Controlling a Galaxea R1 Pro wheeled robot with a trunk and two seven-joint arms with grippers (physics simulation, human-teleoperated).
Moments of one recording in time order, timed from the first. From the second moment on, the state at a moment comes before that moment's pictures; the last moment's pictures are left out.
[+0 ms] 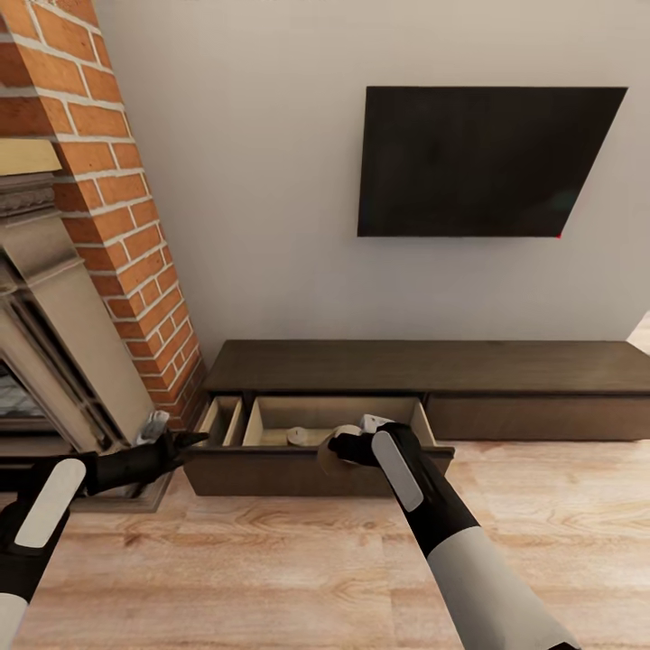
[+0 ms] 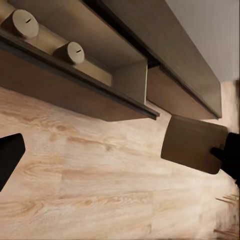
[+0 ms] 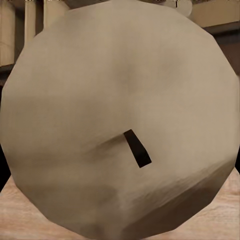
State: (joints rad) left arm -0.52 0.34 0.14 -1.16 0.92 1.05 -0.26; right arm -0.71 0.17 0.25 -1.01 -0.67 0.83 -0.45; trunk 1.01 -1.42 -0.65
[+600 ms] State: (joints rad) left arm -0.52 0.38 0.14 -1.15 0.92 1.05 -0.48; right arm -0.72 0.16 0.16 -1.08 -0.66 0.84 -0.45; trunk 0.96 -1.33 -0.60
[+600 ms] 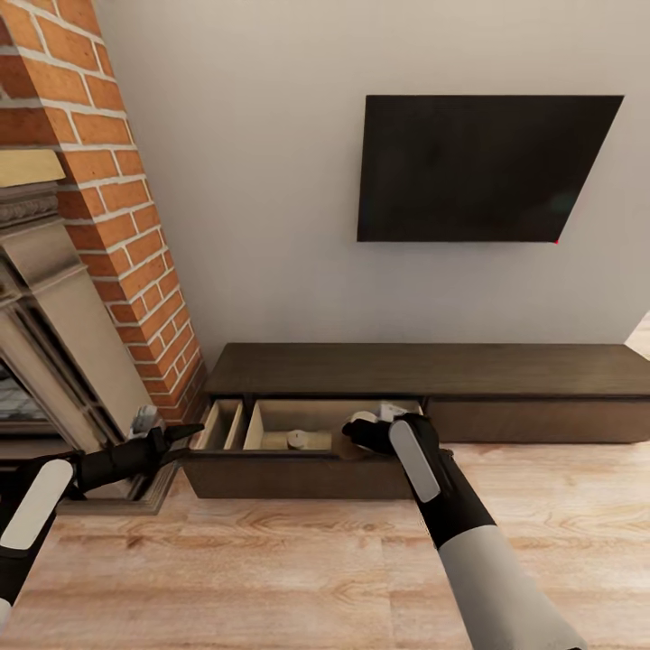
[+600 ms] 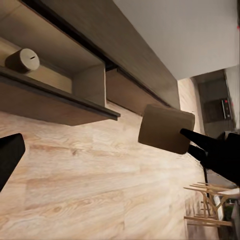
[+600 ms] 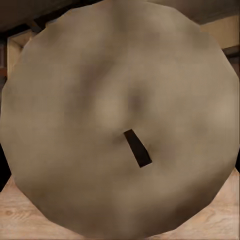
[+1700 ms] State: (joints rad) left arm -0.52 0.38 0.14 -1.16 0.92 1.05 -0.49; right arm -0.70 0.17 0.15 -1.11 -0.66 0.84 -0.67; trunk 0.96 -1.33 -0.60
